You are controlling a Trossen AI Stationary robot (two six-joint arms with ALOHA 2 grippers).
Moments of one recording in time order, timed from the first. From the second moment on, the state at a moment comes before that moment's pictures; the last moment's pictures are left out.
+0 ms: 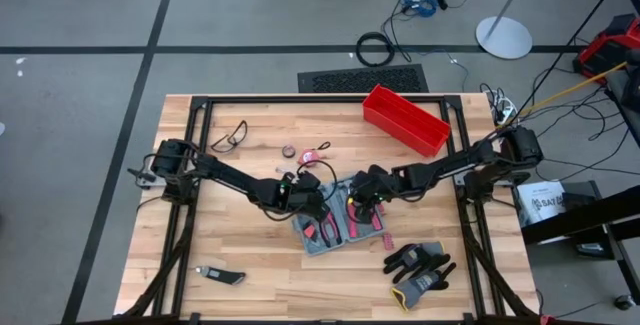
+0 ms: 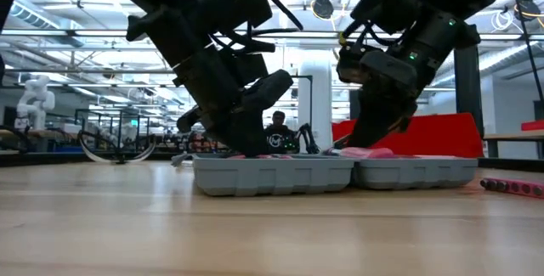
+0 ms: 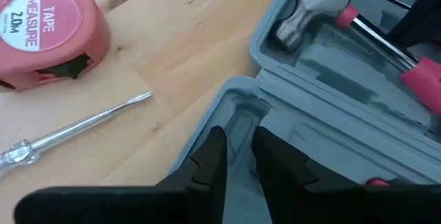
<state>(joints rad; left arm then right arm) -0.17 1.87 1.03 -0.14 -0.47 -0.86 0.09 1.58 0.71 -0.03 0.10 0.50</state>
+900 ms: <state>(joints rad) -0.18 1.88 1.02 -0.14 -0.46 -0.86 0.14 1.70 0.90 -0.37 0.18 0.56</state>
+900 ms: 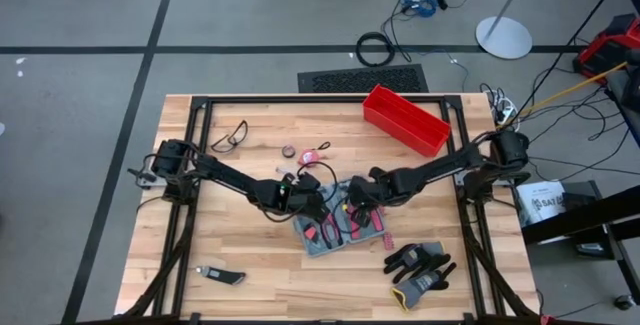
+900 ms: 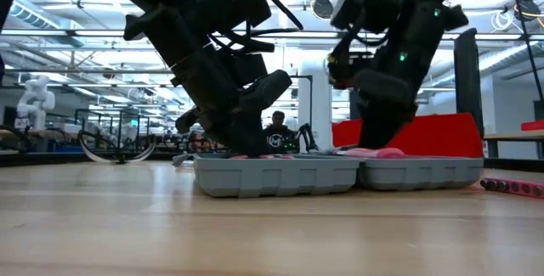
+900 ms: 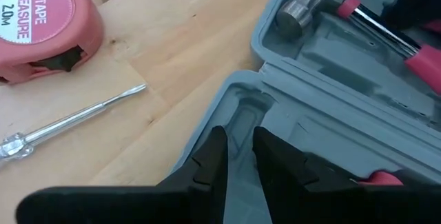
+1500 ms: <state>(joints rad) -0.19 1.88 1.02 -0.14 -0.46 -0.88 0.14 1.66 0.91 -0.17 0.18 0.52</state>
